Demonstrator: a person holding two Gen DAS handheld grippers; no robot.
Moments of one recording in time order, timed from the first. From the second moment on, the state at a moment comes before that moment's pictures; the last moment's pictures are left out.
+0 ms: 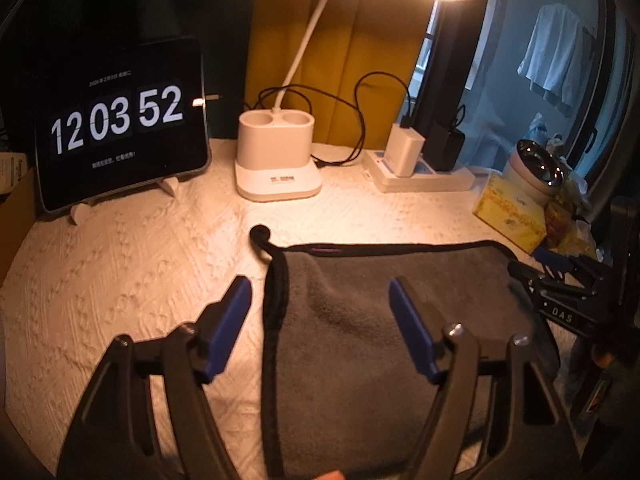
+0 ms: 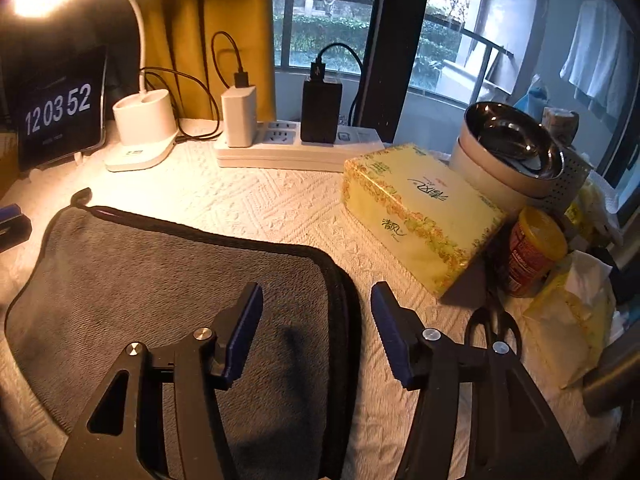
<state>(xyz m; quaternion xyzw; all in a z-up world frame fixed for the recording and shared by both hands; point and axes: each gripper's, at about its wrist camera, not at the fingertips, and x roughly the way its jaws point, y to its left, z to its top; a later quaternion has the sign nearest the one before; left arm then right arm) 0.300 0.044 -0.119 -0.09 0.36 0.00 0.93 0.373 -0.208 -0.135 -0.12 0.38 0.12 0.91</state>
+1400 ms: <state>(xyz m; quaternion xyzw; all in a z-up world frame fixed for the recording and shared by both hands) 0.150 0.009 -0.078 -0.07 0.32 -0.02 0.95 0.197 -0.238 -0.085 -0.07 0.32 0.12 0.94</state>
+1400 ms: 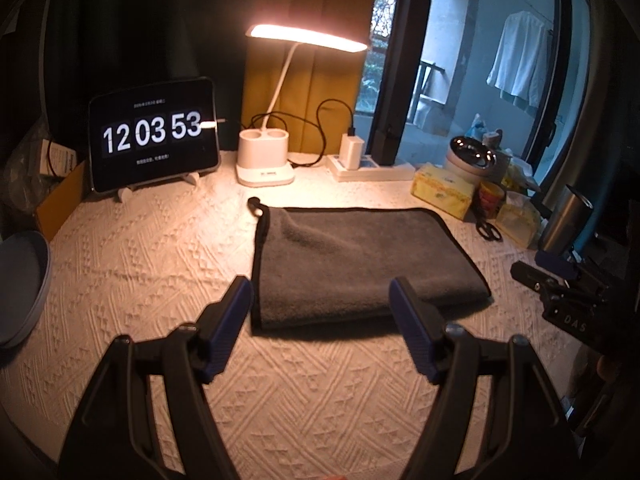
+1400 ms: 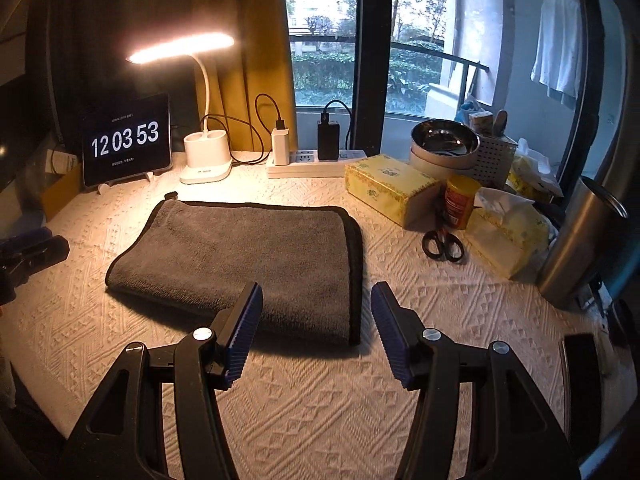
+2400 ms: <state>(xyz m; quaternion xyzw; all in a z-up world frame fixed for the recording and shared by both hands) 0.058 -0.004 -0.046 -0.04 0.25 -0.03 0.97 0.076 -0.238 -0.041 -0.05 0.25 0.12 0.96</state>
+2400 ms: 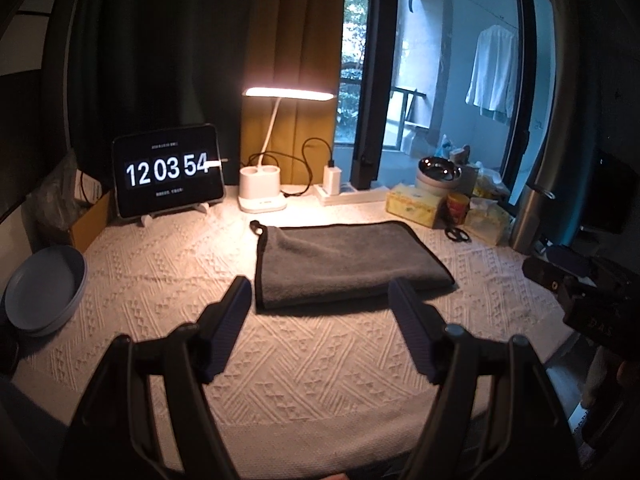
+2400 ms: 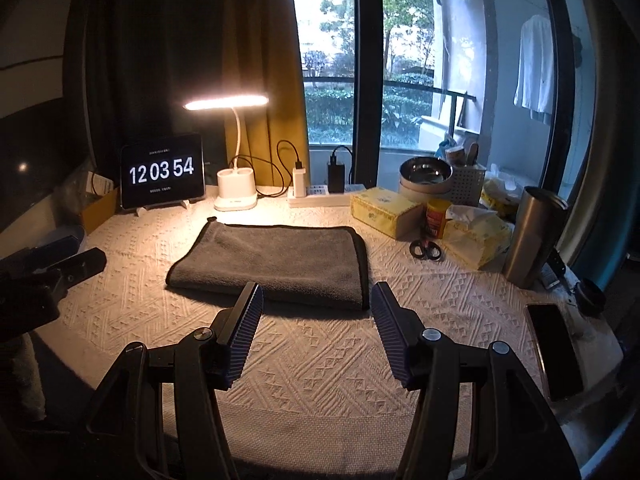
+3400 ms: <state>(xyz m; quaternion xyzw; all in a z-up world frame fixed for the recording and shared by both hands) -0.014 0.008 -0.002 -0.06 0.13 0.00 0.99 0.009 -0.243 0.005 -0.04 0.16 0.13 0.98</state>
